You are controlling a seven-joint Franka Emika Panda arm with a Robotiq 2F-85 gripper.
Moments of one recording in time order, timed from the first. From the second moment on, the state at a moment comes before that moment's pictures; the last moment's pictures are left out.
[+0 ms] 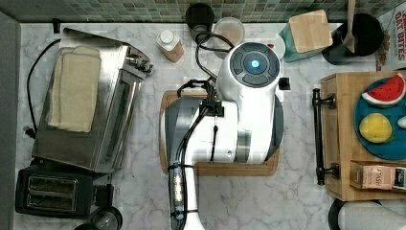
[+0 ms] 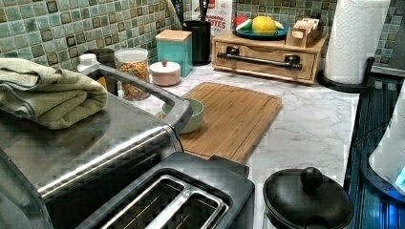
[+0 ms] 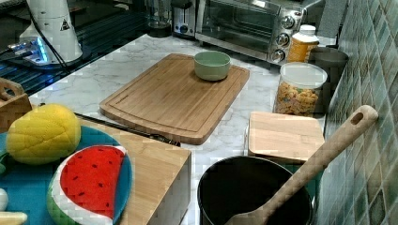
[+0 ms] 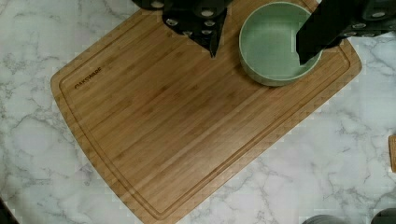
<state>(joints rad) -0.02 0.06 -0.03 -1.86 0.04 0.26 -0.14</state>
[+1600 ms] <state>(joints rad) -0.09 -0.08 -0.05 -2.23 -0.01 0.50 -1.00</state>
